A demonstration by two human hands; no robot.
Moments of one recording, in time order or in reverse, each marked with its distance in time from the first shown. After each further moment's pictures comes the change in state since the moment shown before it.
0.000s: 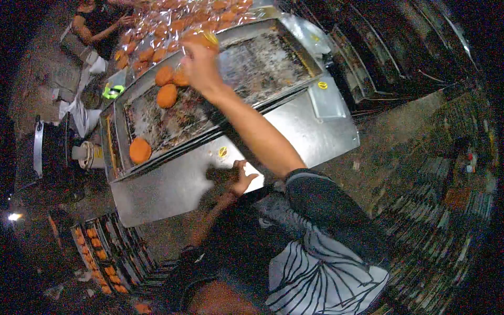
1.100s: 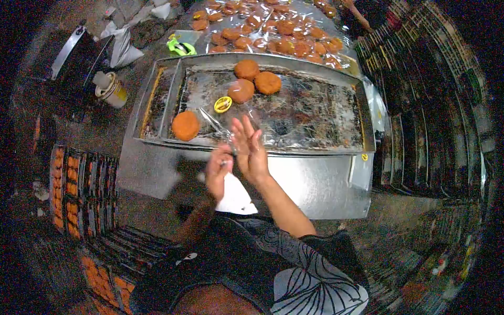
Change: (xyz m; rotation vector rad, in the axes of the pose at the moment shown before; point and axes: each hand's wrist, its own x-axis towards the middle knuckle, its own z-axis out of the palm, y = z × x) left_hand 0.059 0.018 -0.208 -0.945 0.629 -0.391; right_hand -0.131 -0.073 0.085 1.332 -0.171 0.954
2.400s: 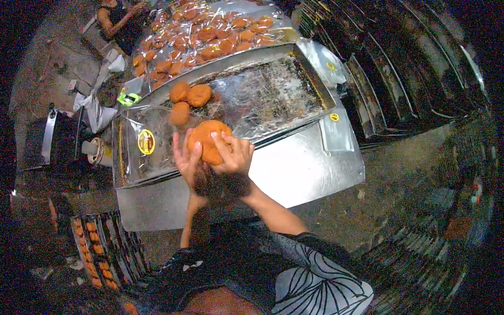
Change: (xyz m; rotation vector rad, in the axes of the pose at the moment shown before) left_hand 0.006 0.012 0.149 -0.247 -0.083 0.074; right_hand -0.055 -0.101 -0.062 -1.690 0.447 -1.092
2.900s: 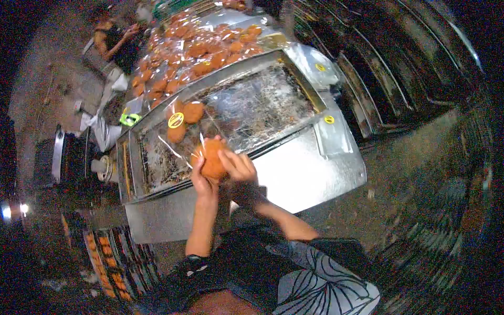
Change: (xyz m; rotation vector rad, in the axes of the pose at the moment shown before) left_hand -0.015 -0.031 0.031 -0.158 -0.174 -0.375; right_hand -0.005 0.039 -0.033 0.159 -0.130 0.016
